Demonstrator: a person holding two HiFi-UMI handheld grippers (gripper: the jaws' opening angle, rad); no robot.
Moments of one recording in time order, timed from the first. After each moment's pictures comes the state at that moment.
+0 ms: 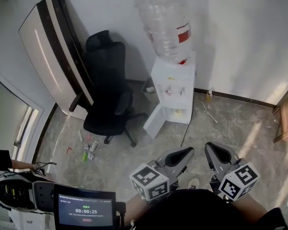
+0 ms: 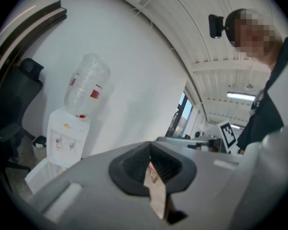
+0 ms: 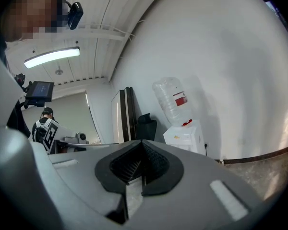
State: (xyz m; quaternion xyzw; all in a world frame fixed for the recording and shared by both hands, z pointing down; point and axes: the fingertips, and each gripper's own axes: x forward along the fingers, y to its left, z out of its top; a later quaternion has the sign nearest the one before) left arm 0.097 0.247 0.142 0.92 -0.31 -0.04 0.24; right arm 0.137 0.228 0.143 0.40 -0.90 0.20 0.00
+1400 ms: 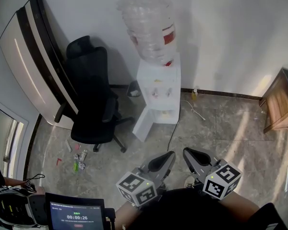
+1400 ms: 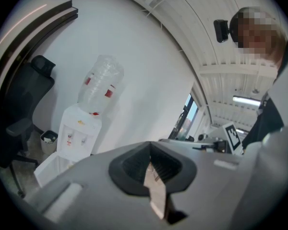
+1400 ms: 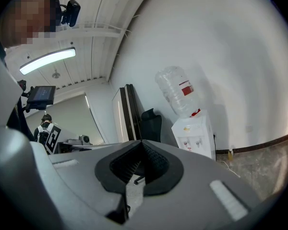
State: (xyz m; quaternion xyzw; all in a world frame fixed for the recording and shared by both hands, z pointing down) left arm 0.041 0.240 0.158 0.90 -0.34 -0.04 0.26; right arm 0.074 0.231 0.162 0.38 -0.89 0.24 0.00
